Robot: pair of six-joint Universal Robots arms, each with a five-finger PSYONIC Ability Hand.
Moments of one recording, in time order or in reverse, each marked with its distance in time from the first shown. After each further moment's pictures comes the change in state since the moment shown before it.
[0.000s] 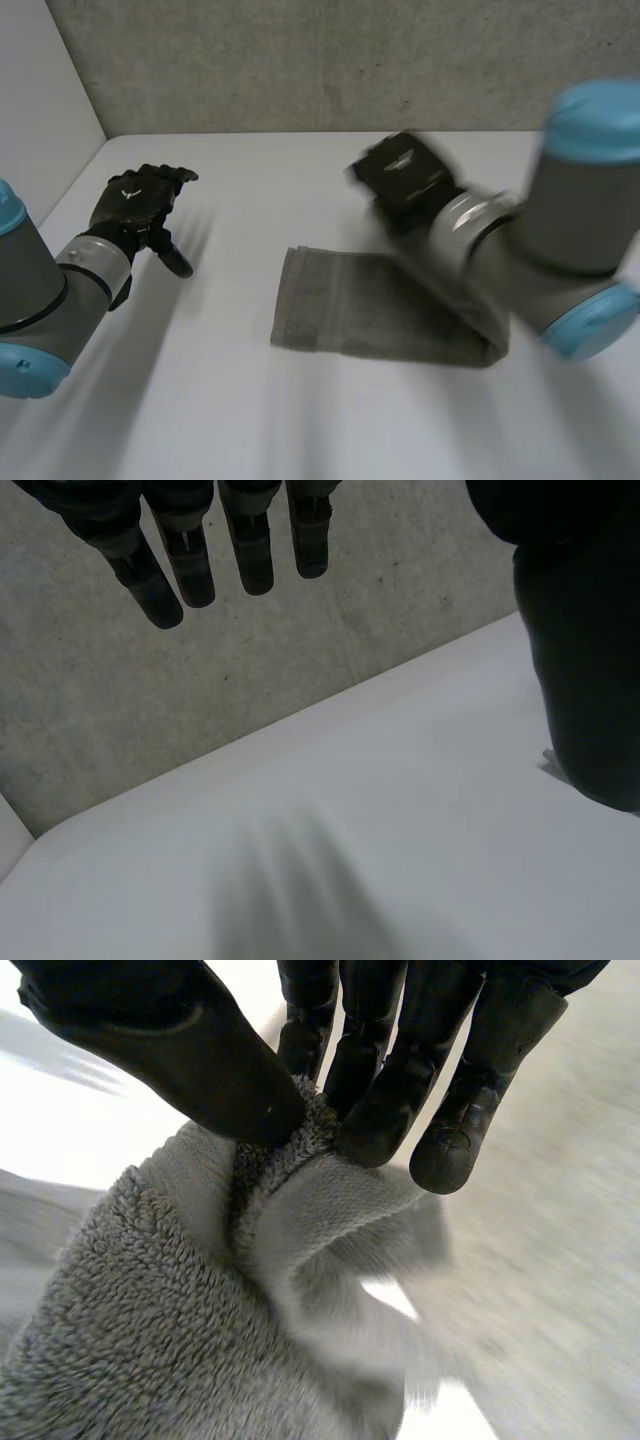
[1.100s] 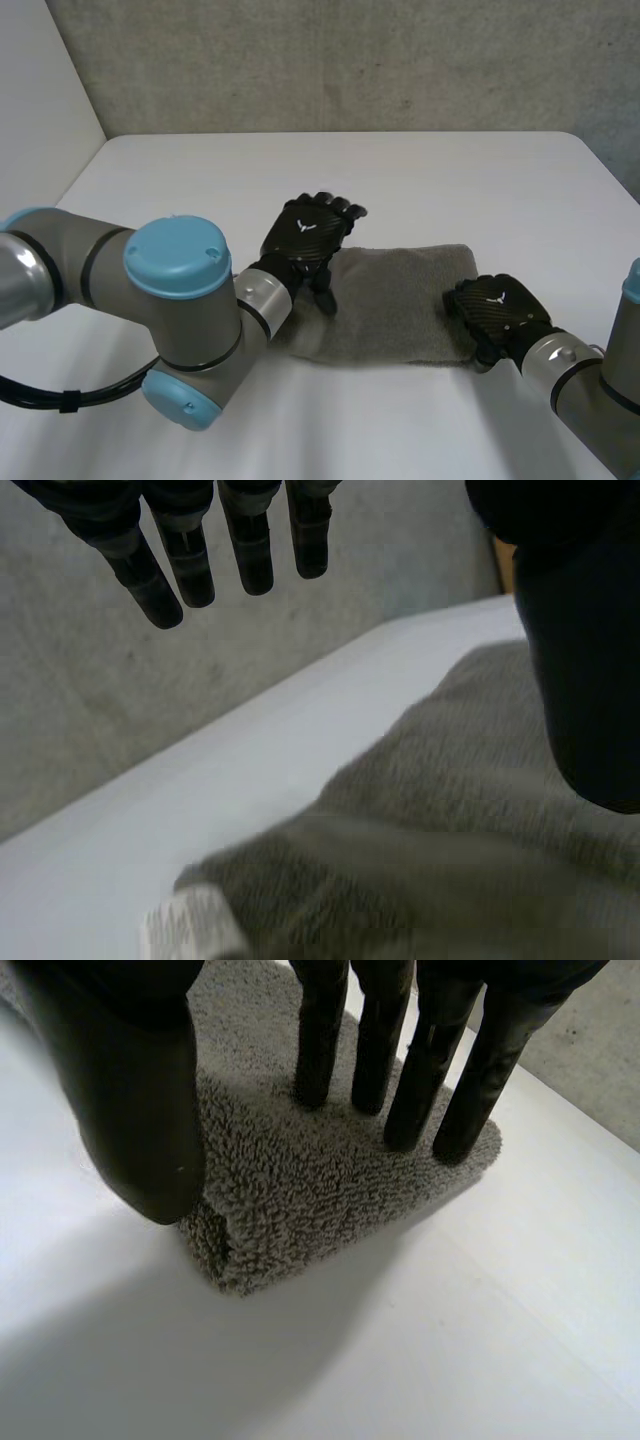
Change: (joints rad) left arm -0.454 -0.283 0.293 -0.014 -0.071 0.017; right arm -0.285 -0.174 0.702 -0.200 0.014 0.095; left_hand 0.001 0.000 0.000 0.000 0.003; right_hand -0.719 -0.702 -0.750 -0.752 -0.729
